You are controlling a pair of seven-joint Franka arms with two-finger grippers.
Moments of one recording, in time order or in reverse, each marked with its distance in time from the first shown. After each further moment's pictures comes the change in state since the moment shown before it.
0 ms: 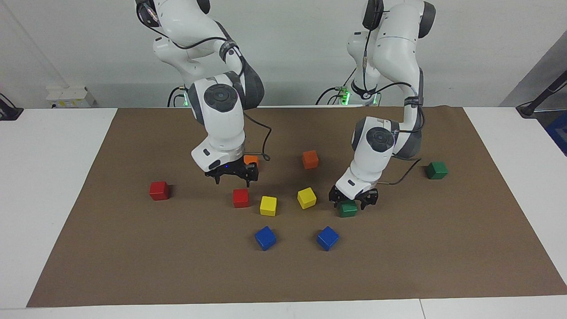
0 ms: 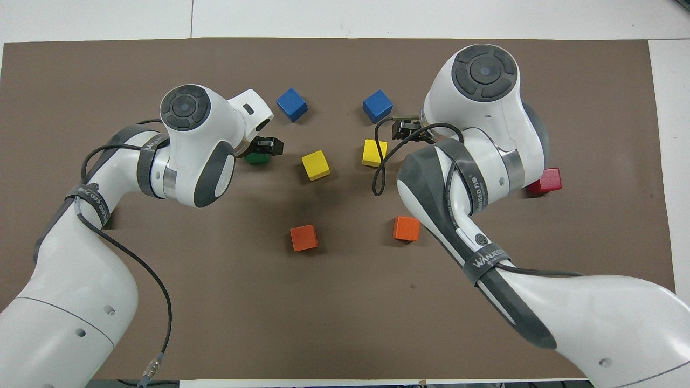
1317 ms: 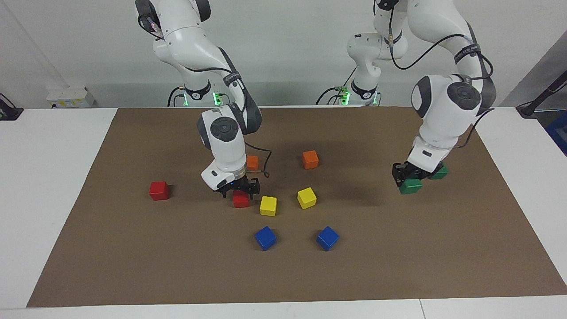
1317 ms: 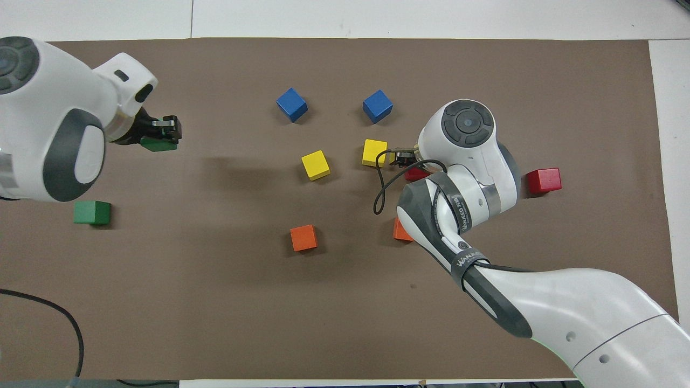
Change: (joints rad) left arm 0.272 -0.288 0.025 -0.025 0.016 -0.315 0.119; right arm -0.009 0.001 0.003 -0.261 0.024 0.262 -0.016
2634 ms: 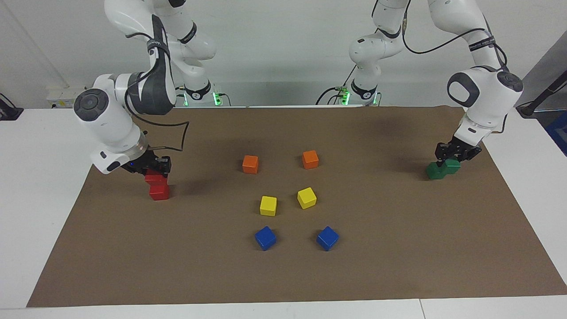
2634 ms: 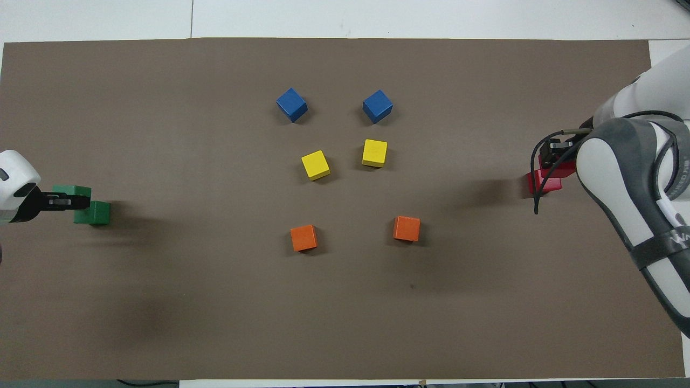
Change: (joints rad) left arm 0.318 -0.173 -0.005 -0.453 -0.106 0.339 0.475; right arm -0.394 -0.212 -0.008 0.024 0.058 -0.373 -0.494
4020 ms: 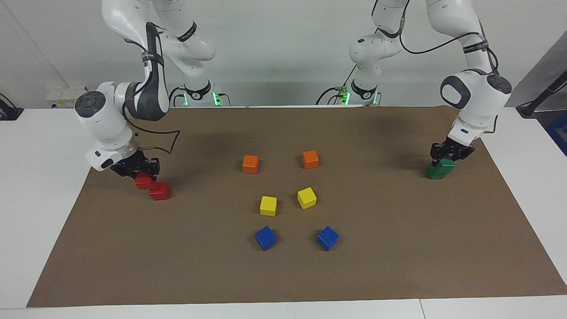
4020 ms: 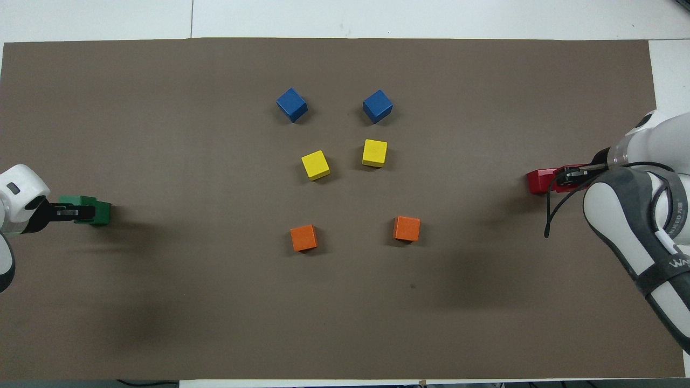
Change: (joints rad) left arm 0.004 -0.010 0.009 -0.072 -0.001 0.068 0.000; right arm -0.095 -0.088 0.000 -0.279 -0.017 0.285 -0.157
